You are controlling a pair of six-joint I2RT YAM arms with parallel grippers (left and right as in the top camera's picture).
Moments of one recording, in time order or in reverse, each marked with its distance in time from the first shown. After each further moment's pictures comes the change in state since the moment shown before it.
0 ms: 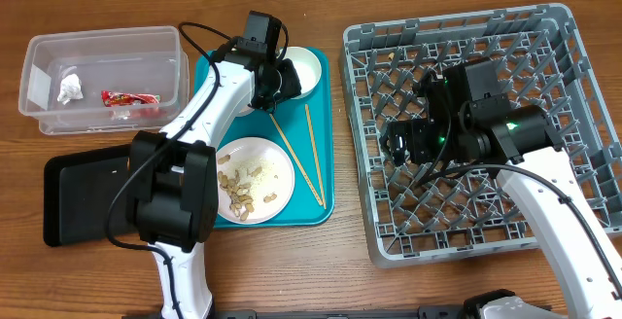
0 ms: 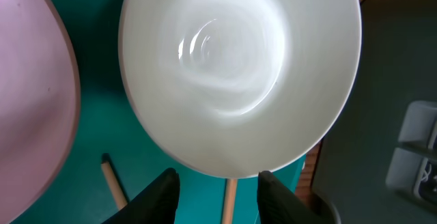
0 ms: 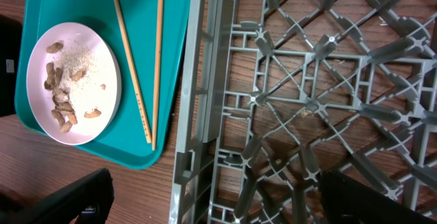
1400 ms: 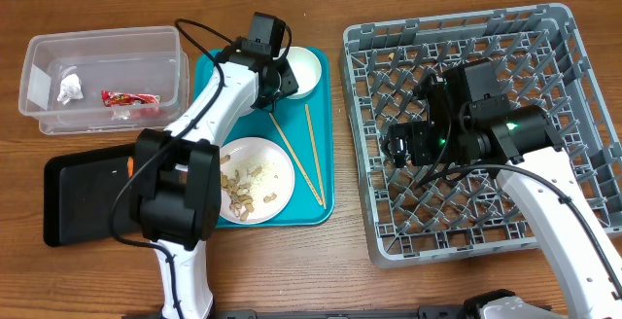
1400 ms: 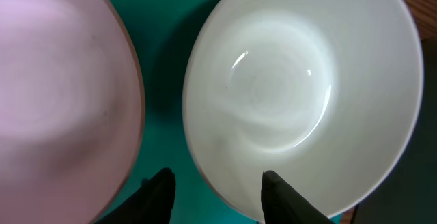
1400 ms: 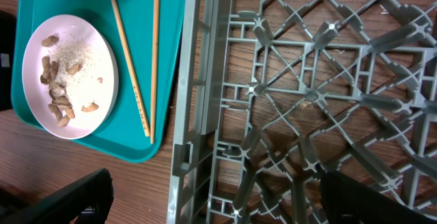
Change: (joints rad) left arm -0.013 0.021 0.000 0.023 -0.165 -0.052; right arm 0.000 0.000 0.000 -0.025 0.002 0.000
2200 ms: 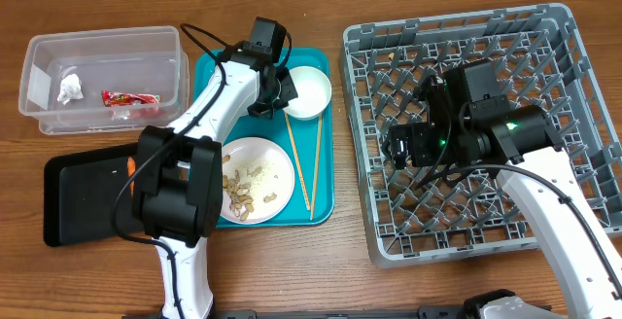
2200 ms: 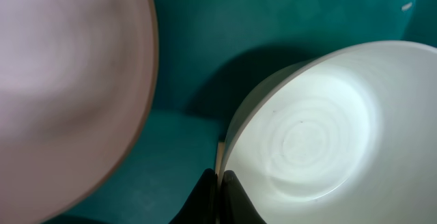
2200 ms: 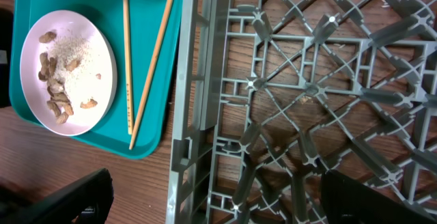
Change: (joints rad) left arm 0.000 0.019 0.013 -0.114 0.040 0.036; right arm 0.000 0.000 0.000 -0.014 0.000 -0.001
